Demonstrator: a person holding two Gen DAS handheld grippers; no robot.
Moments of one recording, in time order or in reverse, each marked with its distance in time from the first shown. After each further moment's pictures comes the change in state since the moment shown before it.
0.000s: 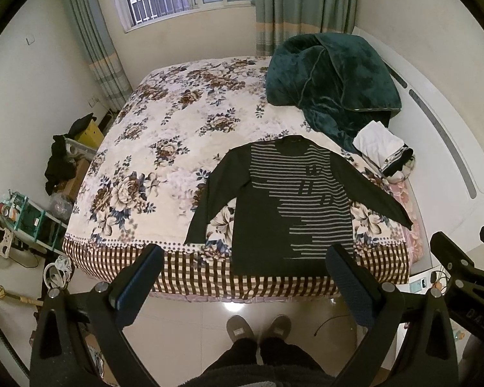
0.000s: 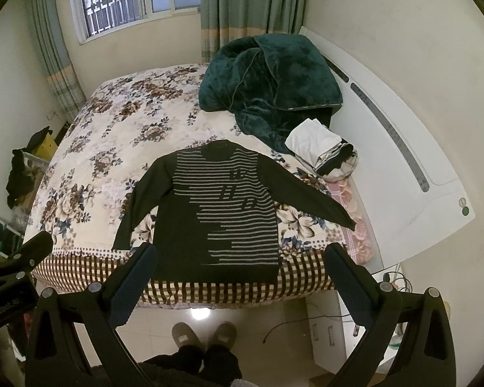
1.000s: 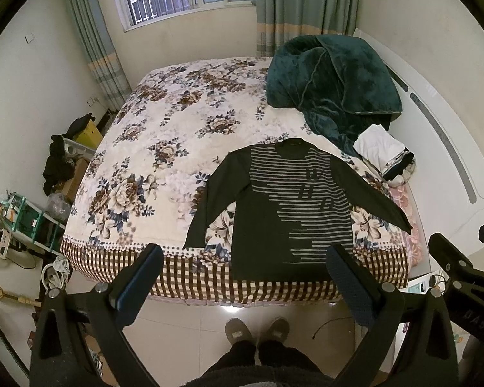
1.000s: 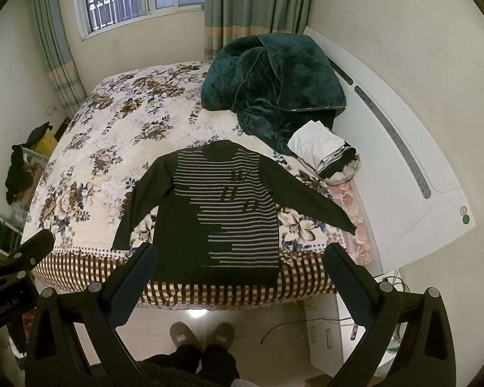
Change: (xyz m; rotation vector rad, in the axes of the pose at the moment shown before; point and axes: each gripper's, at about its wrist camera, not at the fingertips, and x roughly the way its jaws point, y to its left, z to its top) left arm 0.007 -0.003 0.006 -0.009 -0.008 -0.002; right arm 0.014 0.008 0.010 -0.010 0.012 -0.004
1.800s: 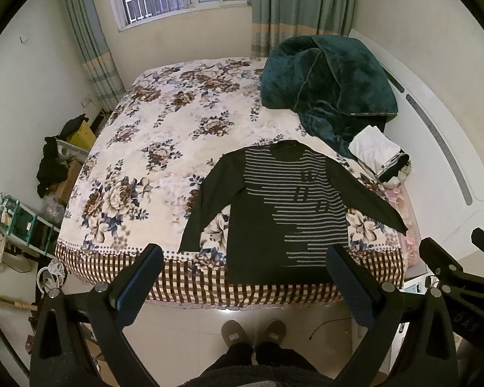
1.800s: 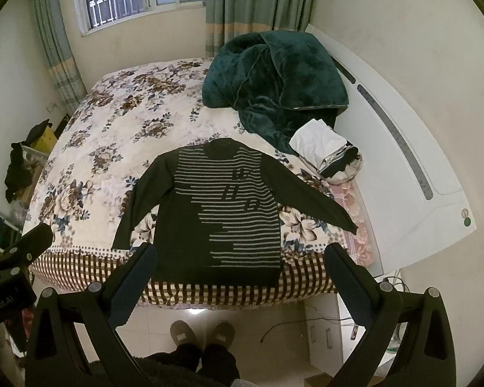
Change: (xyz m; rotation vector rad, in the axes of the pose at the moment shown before) left arm 0.012 0.004 0.019 0.003 0.008 -0.032; right arm 0.005 0.006 0.006 -0.003 0.012 -0.005
